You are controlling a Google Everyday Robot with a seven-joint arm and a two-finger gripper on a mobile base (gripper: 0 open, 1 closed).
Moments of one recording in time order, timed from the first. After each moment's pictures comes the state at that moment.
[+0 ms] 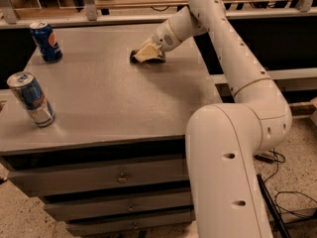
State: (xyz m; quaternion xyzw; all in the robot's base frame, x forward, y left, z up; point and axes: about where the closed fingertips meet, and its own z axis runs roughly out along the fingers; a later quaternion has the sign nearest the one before) arm 0.768 0.048 0.831 -0.57 0.70 0.32 0.30
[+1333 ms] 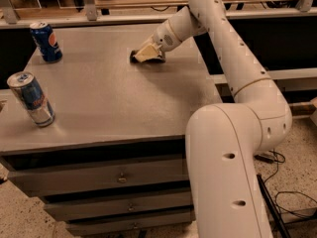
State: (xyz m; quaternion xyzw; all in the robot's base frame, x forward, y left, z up) arm 0.768 0.049 0.831 -0.57 0.70 0.32 0.30
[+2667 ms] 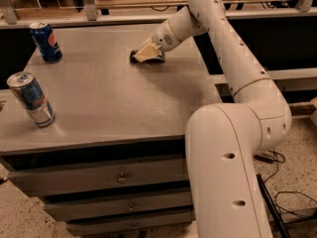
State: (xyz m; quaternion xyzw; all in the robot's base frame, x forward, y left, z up) arm 0.768 0.050 0.831 -0.57 0.70 0.32 0.30
